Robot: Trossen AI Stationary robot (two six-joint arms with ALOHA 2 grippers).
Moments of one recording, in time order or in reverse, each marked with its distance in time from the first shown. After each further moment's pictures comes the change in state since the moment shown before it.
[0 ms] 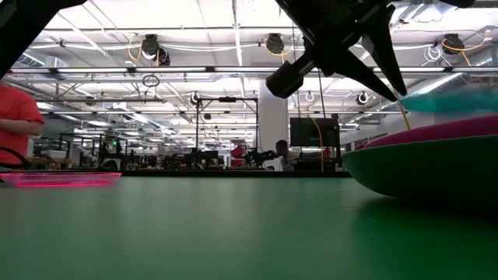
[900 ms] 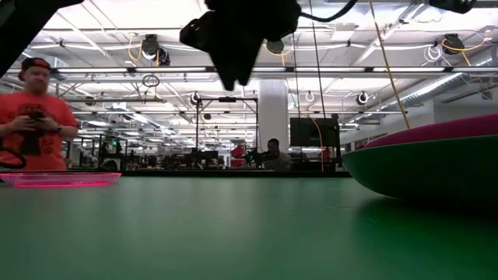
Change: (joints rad) left arm 0.000 -0.007 0.242 -0.914 0.073 0.388; right arm 0.000 0.095 0.000 0.008 0.026 0.076
